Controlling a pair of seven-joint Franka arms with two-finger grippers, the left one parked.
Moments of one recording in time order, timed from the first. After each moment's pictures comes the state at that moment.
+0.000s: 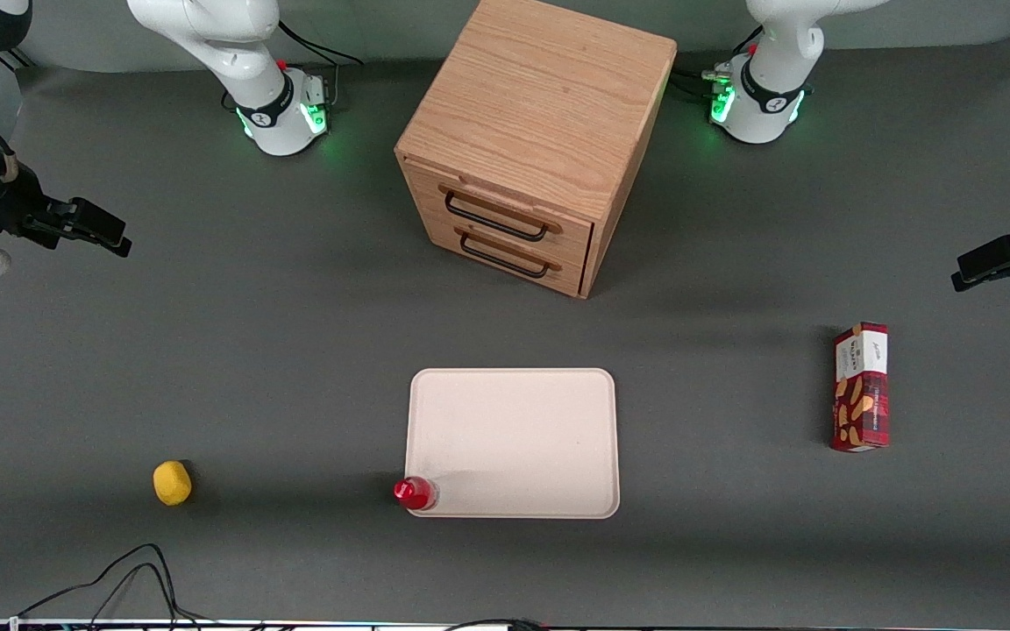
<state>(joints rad) -0.17 -0.04 0.22 -1.60 0.00 1.53 0.20</state>
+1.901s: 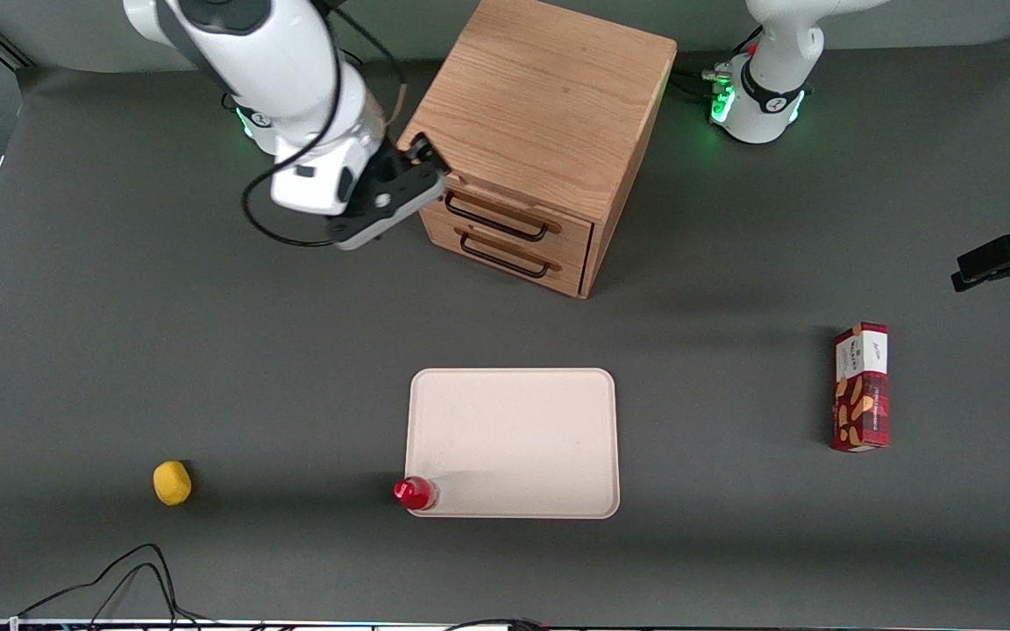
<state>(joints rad) 0.10 0.27 0.66 -1.42 0.01 1.67 0.20</state>
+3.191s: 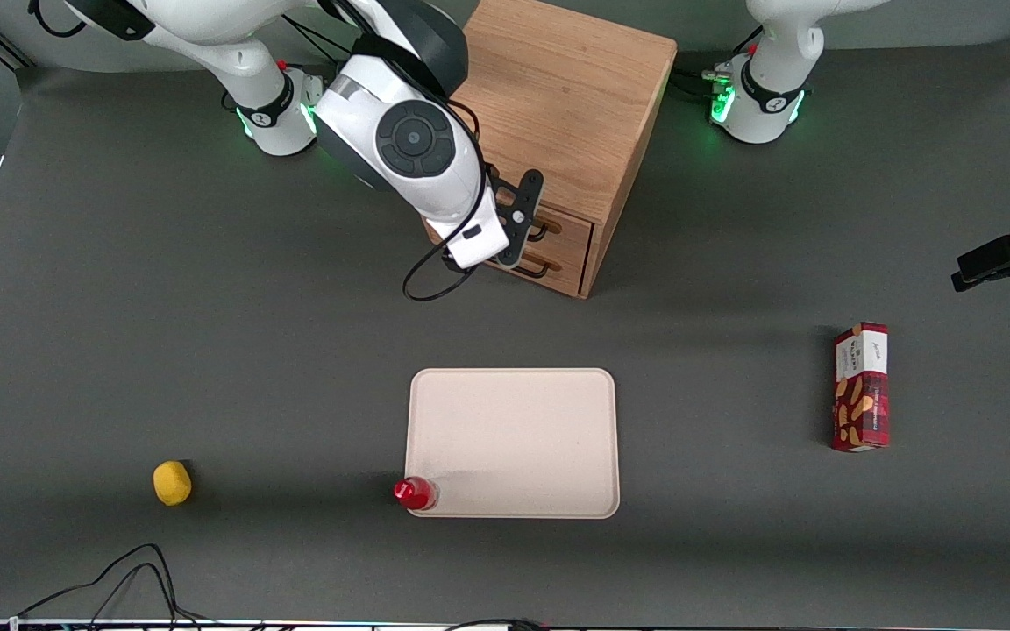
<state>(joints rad) 0.21 0.53 0.69 -1.41 -0.08 1.69 -0.35</state>
